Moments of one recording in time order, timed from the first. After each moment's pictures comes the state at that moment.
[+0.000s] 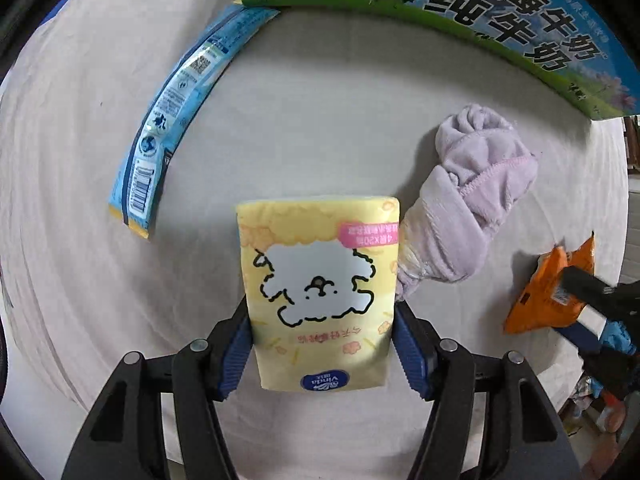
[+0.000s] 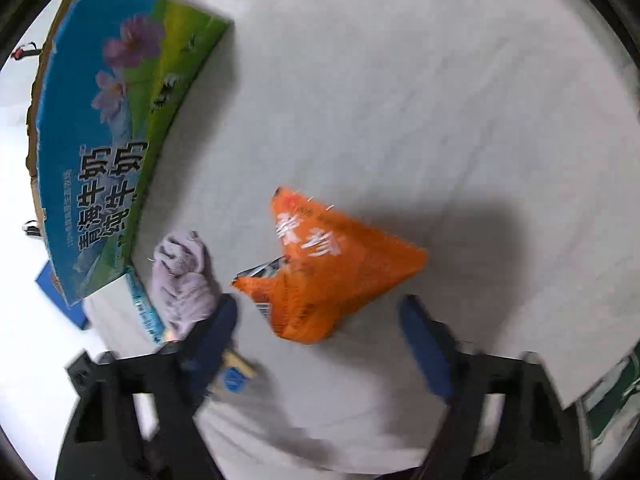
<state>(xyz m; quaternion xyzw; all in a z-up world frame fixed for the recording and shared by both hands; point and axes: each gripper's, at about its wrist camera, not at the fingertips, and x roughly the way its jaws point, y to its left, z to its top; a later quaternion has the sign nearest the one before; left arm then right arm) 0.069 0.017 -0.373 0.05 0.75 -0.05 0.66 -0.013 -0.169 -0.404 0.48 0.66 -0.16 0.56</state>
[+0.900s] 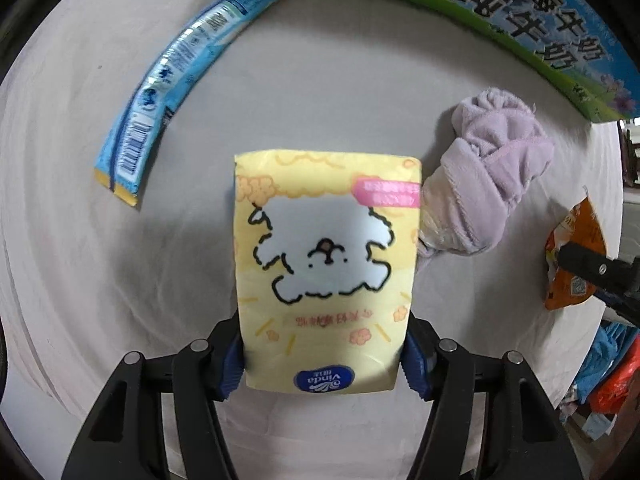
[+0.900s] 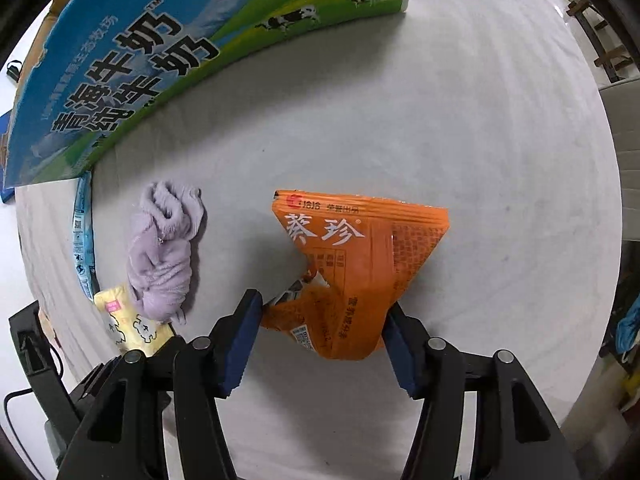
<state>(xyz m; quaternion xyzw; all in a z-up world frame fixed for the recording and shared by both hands) 0.051 0.048 -0.397 0.01 0.74 -0.06 0.67 0.040 -0.134 -0.389 0.23 0.73 -0.09 0.64</state>
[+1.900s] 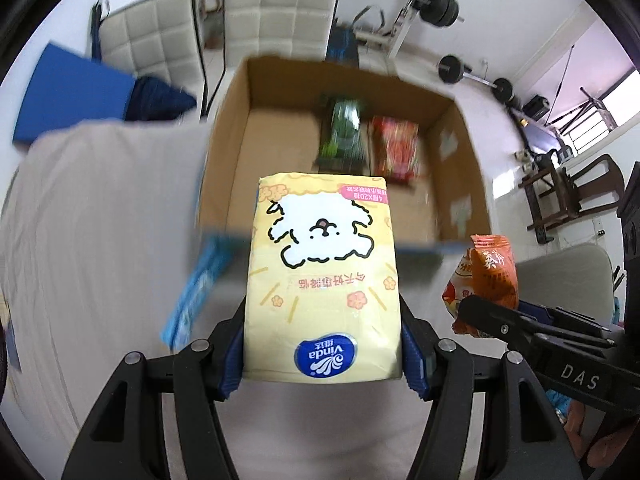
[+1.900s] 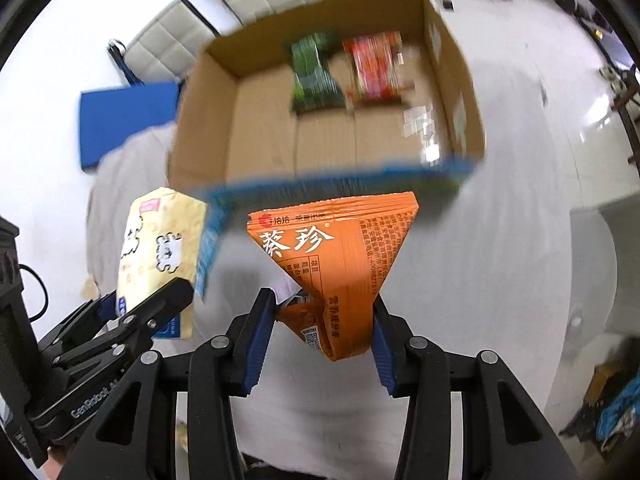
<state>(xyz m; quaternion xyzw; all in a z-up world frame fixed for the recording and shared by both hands) 0.115 0.036 -0.158 -0.01 0.60 -0.14 0.79 0.108 -0.122 -0.202 0.19 0.64 0.02 0.74</state>
